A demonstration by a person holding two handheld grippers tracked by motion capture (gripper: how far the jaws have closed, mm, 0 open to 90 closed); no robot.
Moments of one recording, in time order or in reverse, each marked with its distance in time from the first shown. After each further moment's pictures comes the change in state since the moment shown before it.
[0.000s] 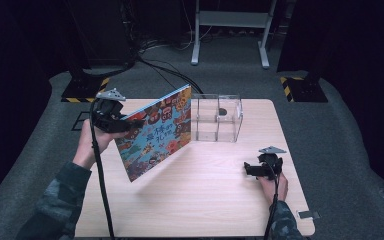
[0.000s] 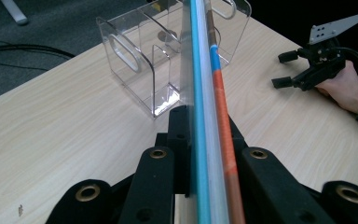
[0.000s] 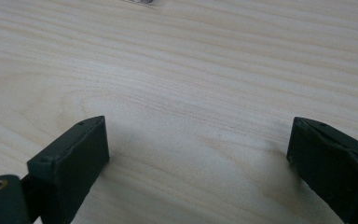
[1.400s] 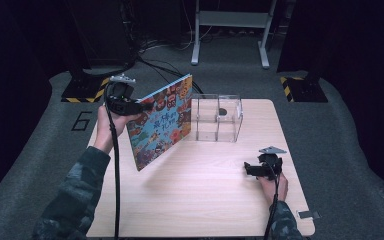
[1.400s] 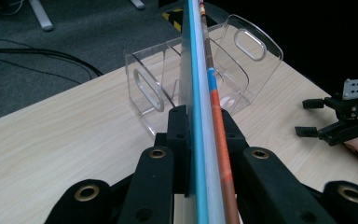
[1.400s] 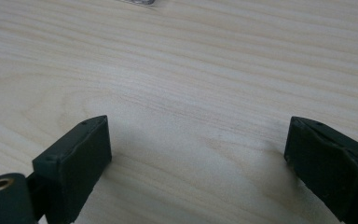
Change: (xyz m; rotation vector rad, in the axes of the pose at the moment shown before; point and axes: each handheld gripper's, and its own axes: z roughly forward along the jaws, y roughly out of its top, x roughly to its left) left arm 0.016 0.037 0.032 -0.077 0.064 -0.102; right arm 0.000 0.000 -0.001 -0.007 0.004 0.006
